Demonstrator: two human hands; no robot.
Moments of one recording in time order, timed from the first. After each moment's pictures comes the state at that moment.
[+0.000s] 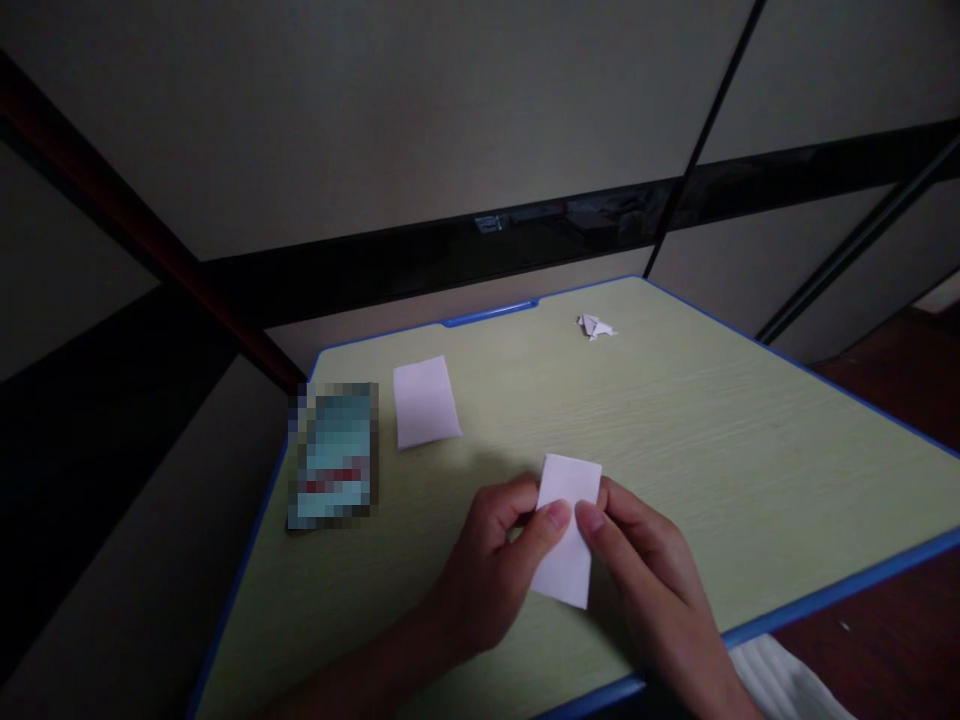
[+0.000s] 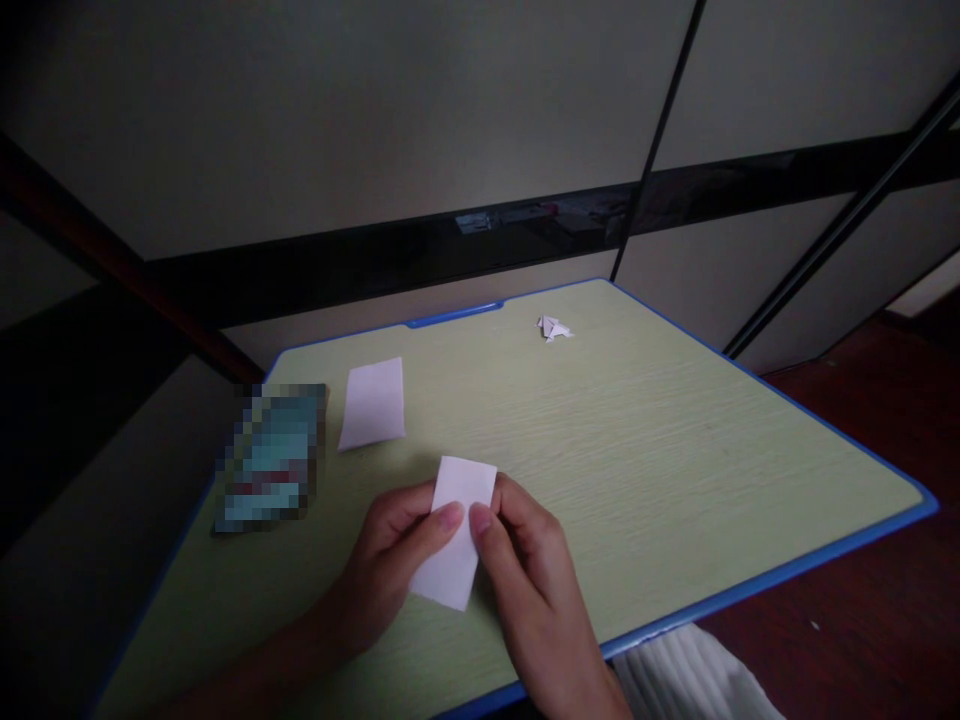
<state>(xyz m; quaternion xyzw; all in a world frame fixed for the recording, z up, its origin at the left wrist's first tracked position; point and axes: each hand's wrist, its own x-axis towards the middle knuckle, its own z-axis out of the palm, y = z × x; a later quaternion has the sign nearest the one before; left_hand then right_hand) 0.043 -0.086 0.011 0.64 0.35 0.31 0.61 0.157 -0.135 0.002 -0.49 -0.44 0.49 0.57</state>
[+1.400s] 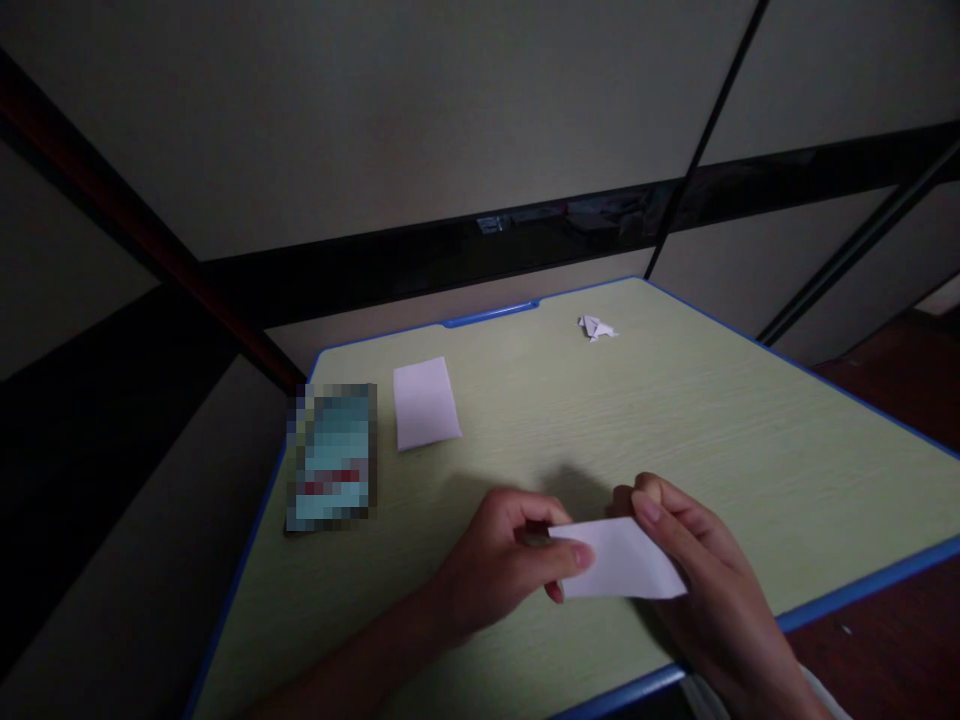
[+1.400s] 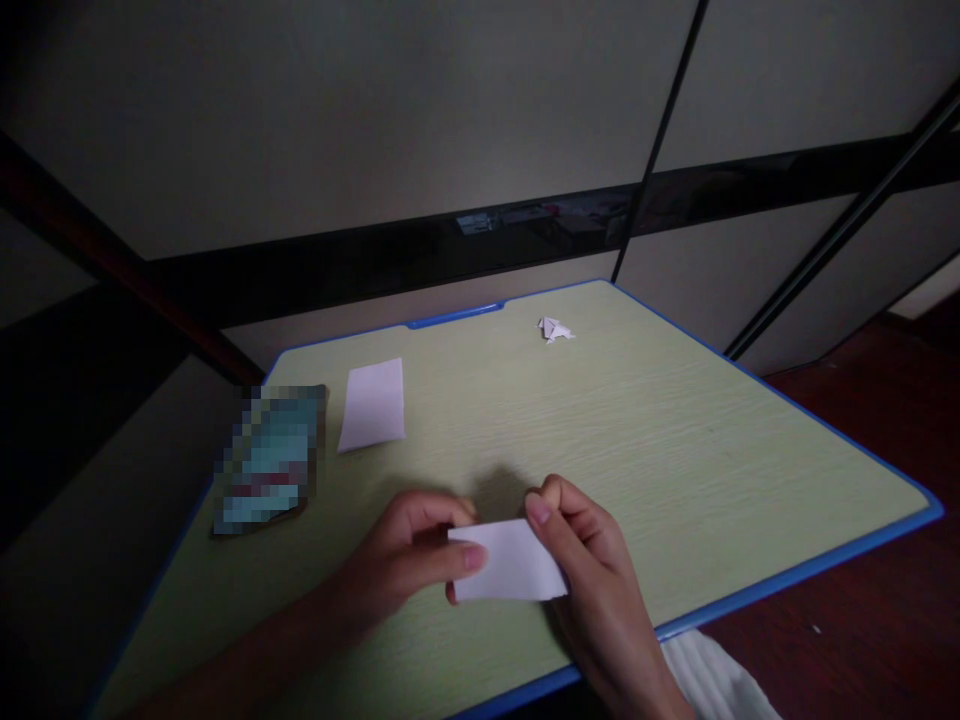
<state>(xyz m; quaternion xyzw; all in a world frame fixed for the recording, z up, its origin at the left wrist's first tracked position) 0.048 -0.077 0.012 0.53 0.34 0.20 0.75 0.186 -0.139 -0.010 -0.41 -0.26 0.61 0.63</state>
